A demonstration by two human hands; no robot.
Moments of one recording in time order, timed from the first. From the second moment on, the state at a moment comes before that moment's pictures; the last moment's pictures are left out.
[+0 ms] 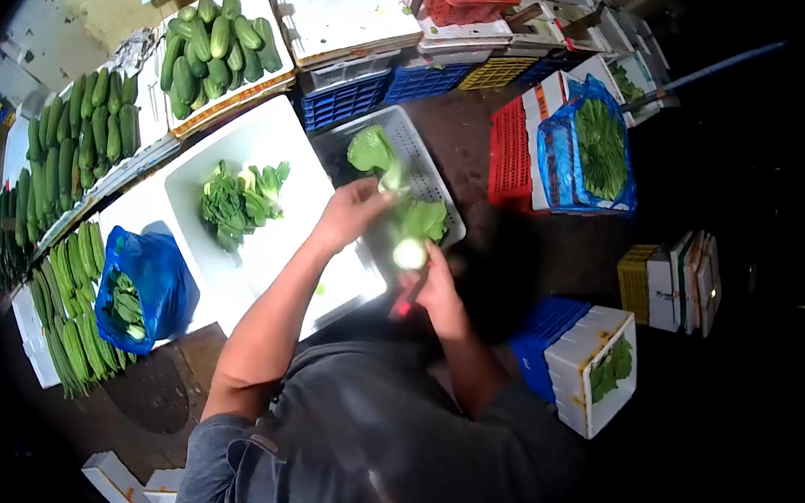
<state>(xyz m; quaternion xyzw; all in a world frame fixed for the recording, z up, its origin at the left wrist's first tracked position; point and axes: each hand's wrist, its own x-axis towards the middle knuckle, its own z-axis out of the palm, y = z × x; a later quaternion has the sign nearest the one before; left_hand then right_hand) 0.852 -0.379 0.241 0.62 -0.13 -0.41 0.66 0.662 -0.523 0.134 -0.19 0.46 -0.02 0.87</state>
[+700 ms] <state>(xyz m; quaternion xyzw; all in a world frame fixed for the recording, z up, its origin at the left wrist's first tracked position) 0.801 -0.274 0.218 0.78 -0.24 -0.24 0.53 0.701 -0.450 0.159 -0.20 0.27 0.33 0.88</state>
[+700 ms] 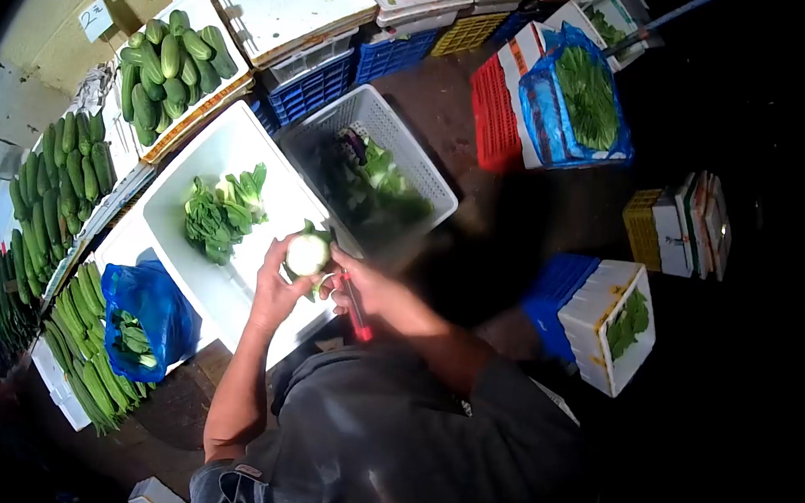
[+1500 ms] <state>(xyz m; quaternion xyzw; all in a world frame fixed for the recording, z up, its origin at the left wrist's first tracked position) 0.810 -0.287 0.248 0.83 -0.34 -0.17 0.41 0.709 -0.485 0.290 -0.89 0.01 0.11 0.44</state>
